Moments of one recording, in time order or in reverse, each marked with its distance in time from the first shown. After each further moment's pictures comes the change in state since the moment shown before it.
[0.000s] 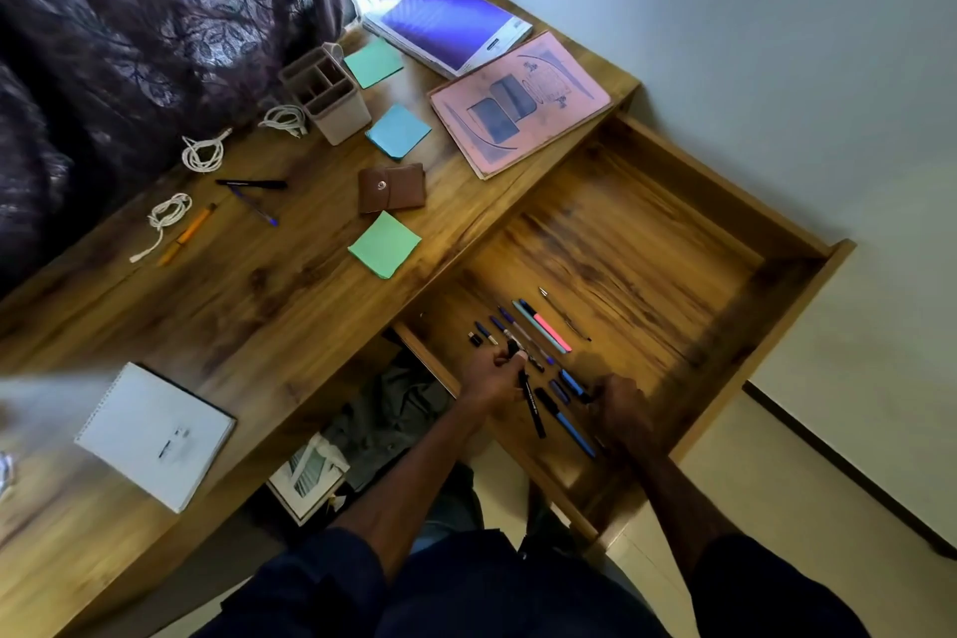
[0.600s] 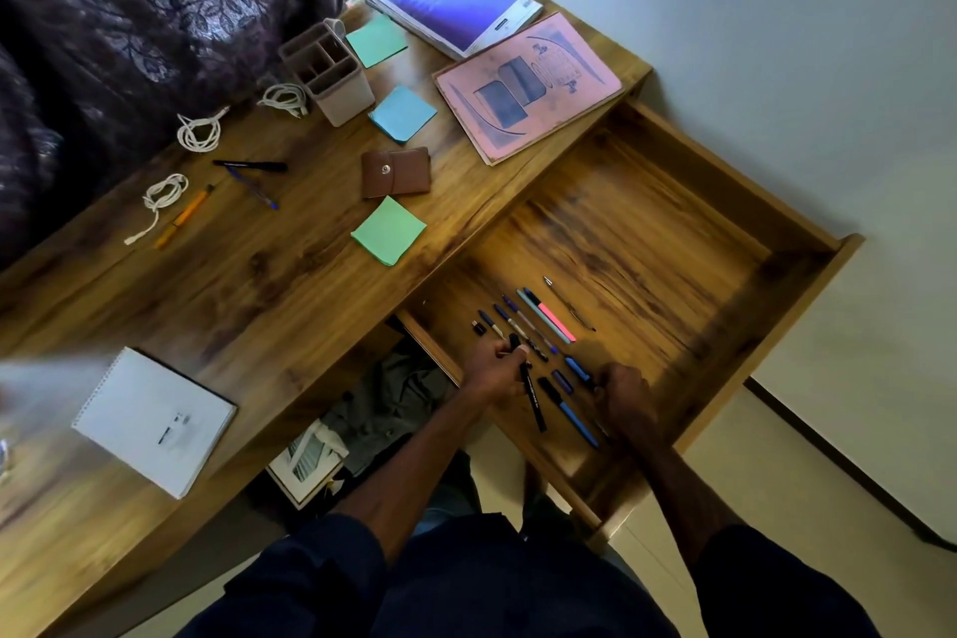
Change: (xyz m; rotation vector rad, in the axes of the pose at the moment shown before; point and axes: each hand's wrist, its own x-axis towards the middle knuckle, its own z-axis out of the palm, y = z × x) left_hand 0.010 -0.008 -0.007 -0.022 -0.030 -0.056; right_hand 0.013 0.003 0.010 -0.084 0.036 -0.027
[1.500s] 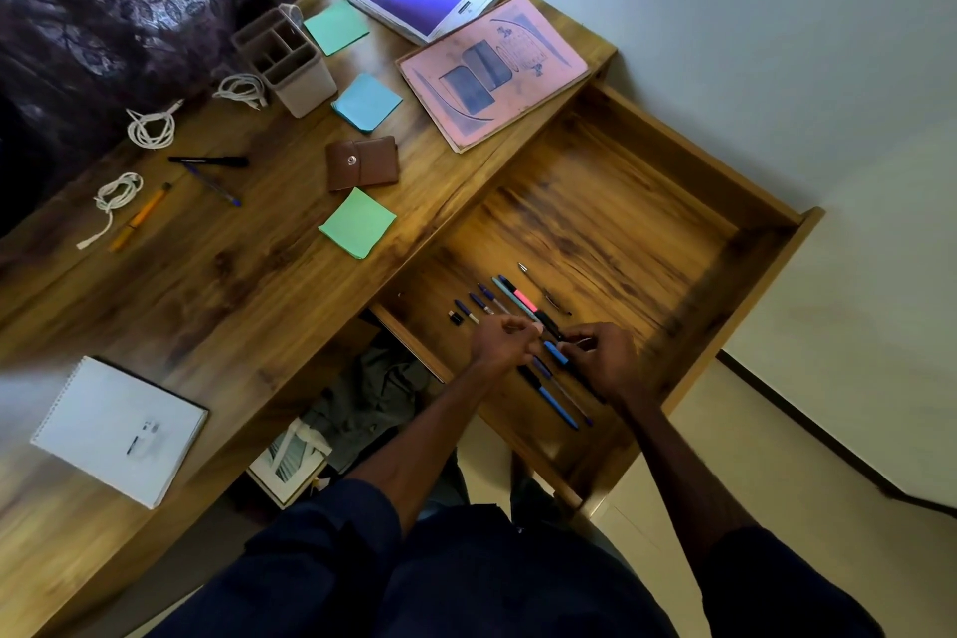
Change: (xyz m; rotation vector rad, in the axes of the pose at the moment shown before) left_hand 0.011 0.018 0.040 0.028 0.011 0.092; right_hand -0.020 -0.031 -0.054 0.352 0.066 -0.183
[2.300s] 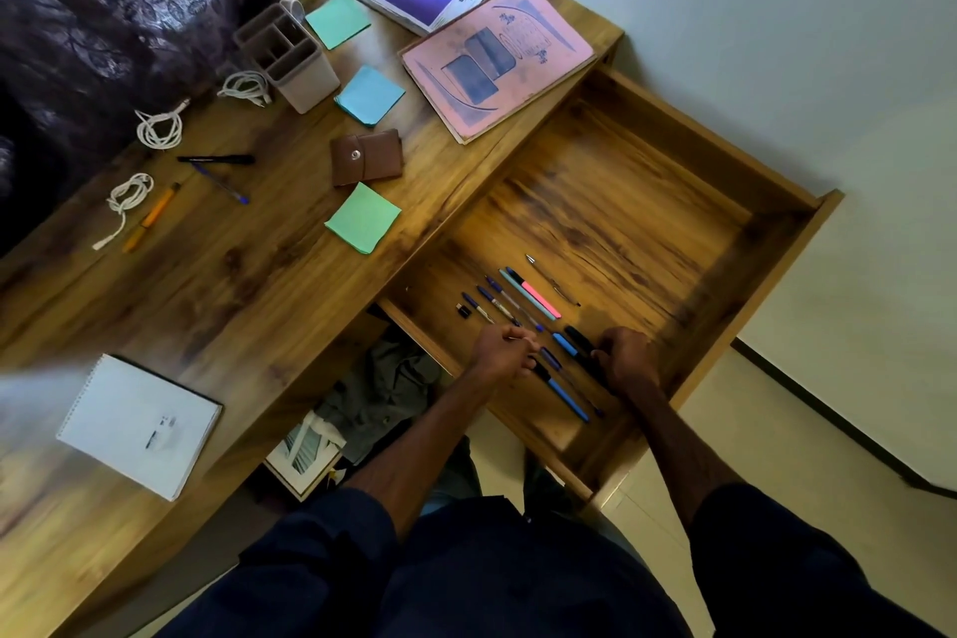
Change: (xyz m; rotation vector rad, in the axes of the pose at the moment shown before) left_hand 0.002 -0.025 -0.010 0.068 -0.052 -0.113; right_hand 0.014 0.046 0.012 -0.237 -0.039 0.226
